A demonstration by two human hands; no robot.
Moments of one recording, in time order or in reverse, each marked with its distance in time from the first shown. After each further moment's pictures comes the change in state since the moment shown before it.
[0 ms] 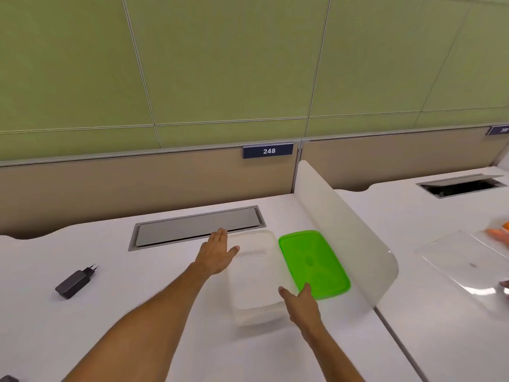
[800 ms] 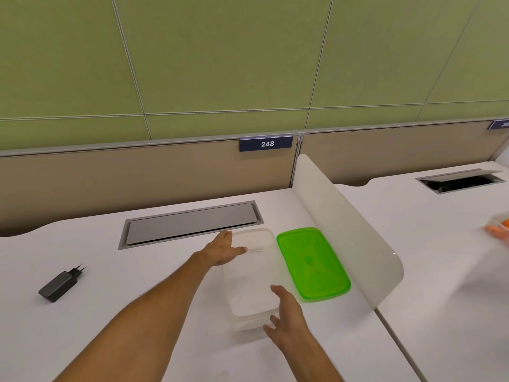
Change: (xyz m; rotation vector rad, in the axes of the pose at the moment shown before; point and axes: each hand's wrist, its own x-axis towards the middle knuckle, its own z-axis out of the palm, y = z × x) left_hand 0.037 0.009 0.003 -0.058 -0.230 -0.043; right_hand -0.007 -0.003 0.034 0.489 -0.204 0.359
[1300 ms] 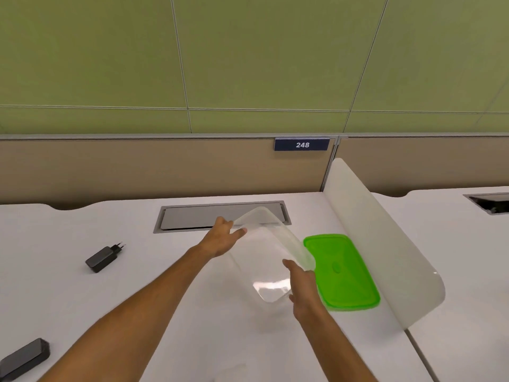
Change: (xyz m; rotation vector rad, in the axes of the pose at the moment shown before) left_hand -0.036 -0.047 -0.035 -0.340 0.250 -0.031; right_hand 0.023 -0.031 0.040 -0.305 0.043 -0.286
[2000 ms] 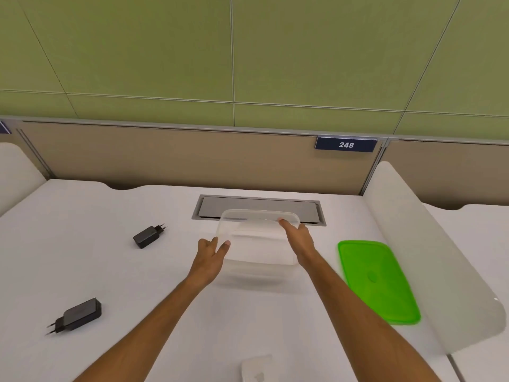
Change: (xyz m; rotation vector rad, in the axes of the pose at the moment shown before) left_hand -0.092 -0.085 -0.012 -0.359 0.302 -0.307; right_hand 0.043 -0.041 0.099 -0.426 -0.228 -0.236
